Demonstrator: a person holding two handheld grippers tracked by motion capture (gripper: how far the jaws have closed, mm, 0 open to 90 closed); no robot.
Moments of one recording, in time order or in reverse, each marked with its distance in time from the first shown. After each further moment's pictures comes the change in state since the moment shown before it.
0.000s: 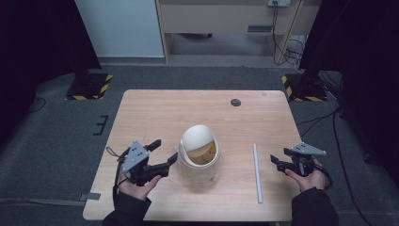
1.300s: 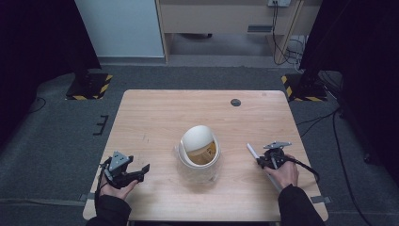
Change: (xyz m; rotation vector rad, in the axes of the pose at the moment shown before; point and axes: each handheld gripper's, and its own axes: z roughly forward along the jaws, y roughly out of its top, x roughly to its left) left arm 0.069 -0.081 -0.002 0.280 0.159 -0.102; right arm 0.040 0.007 0.056 0.287 -0.006 0.001
